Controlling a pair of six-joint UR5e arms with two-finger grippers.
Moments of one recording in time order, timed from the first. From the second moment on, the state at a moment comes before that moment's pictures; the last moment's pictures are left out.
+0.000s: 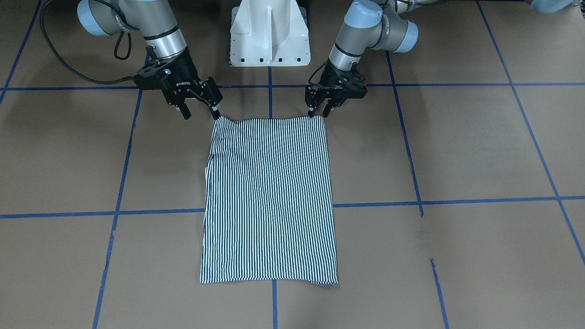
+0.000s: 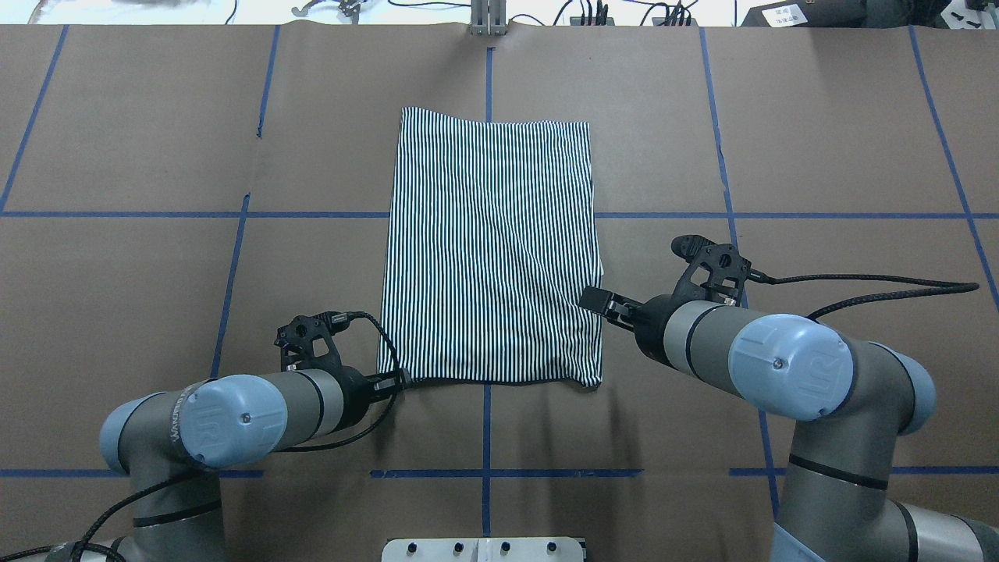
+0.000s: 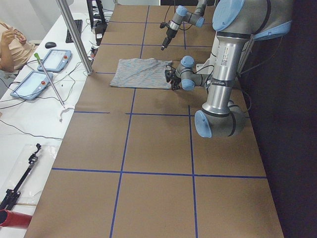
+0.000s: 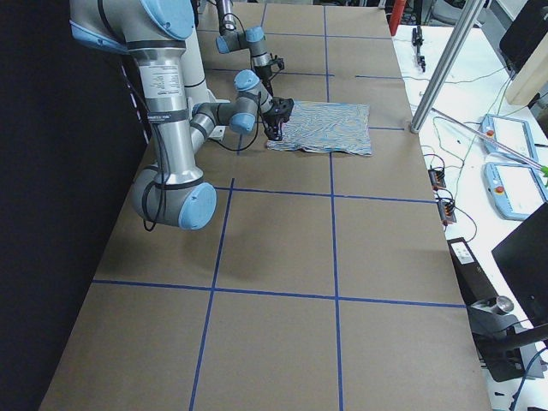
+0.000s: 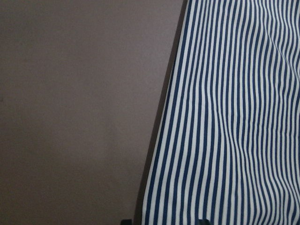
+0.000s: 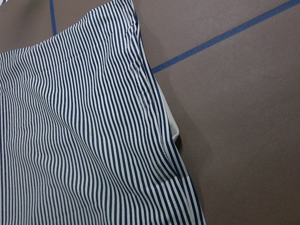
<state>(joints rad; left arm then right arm) -0.26 -1.88 -1.81 -2.13 -1.53 -1.66 0.38 -1.35 2.02 -1.16 1.46 1.69</state>
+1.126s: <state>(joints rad) -0.27 -1.88 -1.82 -2.13 -1.52 -1.74 0.38 -1.35 2.02 -1.16 1.46 1.69</state>
